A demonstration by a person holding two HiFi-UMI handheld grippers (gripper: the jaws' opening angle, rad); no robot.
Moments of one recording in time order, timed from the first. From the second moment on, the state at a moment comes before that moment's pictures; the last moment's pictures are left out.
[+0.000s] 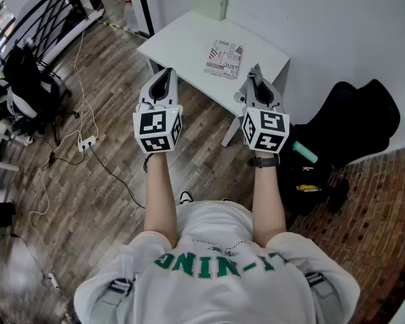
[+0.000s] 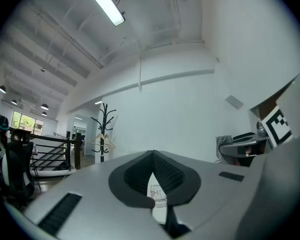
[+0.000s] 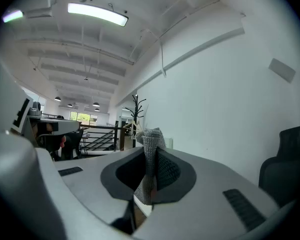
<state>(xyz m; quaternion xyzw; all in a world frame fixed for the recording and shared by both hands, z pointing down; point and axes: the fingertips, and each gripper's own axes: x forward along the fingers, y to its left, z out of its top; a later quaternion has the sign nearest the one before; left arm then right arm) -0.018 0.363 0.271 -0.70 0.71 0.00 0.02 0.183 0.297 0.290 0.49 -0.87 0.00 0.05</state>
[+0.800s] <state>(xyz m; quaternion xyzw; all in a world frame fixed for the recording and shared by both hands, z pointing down) -0.125 0.384 0.284 -0.71 0.70 -0.01 0.02 0.039 0.325 0.319 0.46 -0.89 0.01 0.05</state>
